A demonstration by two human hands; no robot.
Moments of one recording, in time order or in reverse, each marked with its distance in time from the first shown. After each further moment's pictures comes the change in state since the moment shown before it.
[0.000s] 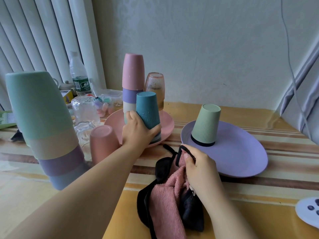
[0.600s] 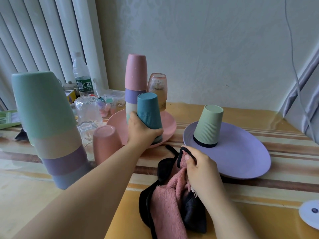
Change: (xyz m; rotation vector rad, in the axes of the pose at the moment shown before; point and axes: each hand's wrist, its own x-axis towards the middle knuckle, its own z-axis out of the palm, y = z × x) left_hand 0.004 -0.006 0.005 -0.482 -0.061 -0.130; right_hand 0.000 0.000 0.002 -0.034 -0.020 -0.015
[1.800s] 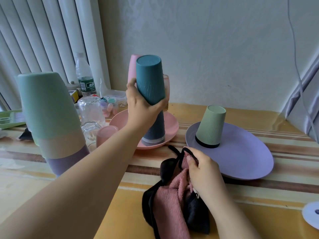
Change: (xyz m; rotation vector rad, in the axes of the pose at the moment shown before) left_hand 0.012 0.052 -0.023 -0.171 0.090 0.321; right_hand -0.003 -0.004 -0.001 0.023 -0.032 0.043
